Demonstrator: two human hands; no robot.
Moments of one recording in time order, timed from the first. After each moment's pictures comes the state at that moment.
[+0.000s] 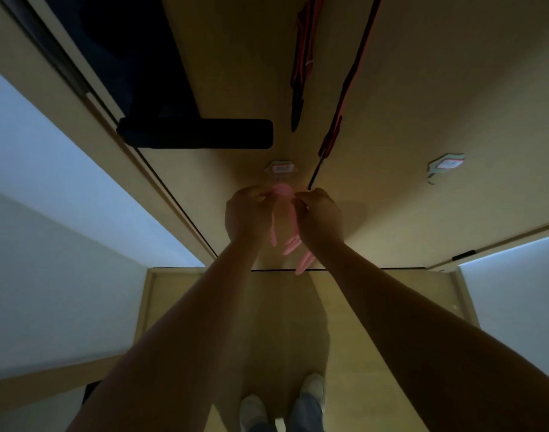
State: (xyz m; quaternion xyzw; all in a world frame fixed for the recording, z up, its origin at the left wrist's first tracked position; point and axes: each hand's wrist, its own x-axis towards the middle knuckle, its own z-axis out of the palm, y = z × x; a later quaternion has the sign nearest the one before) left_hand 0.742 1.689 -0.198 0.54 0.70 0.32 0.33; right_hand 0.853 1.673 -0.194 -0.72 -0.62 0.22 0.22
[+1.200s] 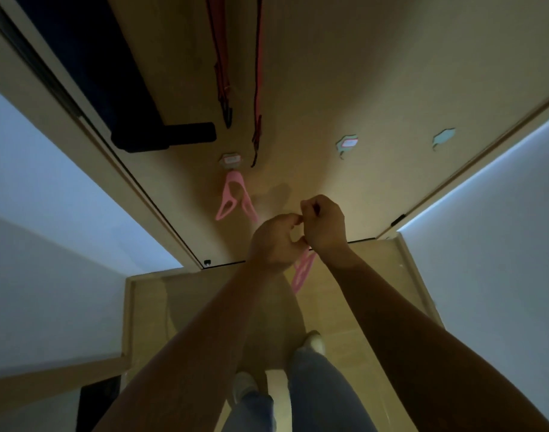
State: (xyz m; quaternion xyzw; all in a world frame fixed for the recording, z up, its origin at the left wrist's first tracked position) left_hand 0.802 1.550 -0.121 0.75 0.49 0.19 0.40; right_hand 0.903 1.546 -0.116 -0.77 -0.43 0.28 0.39
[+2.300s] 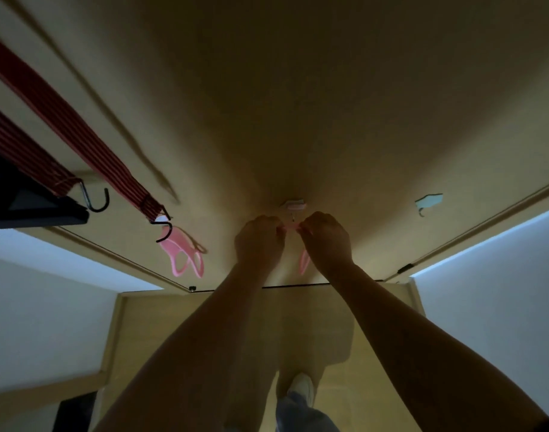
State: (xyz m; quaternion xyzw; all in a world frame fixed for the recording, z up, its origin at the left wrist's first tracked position) left_hand 0.978 1.670 -0.139 0.71 0.67 0.11 0.18; right_hand 1.104 1.653 -0.152 -0.68 -0.69 0.15 0.19
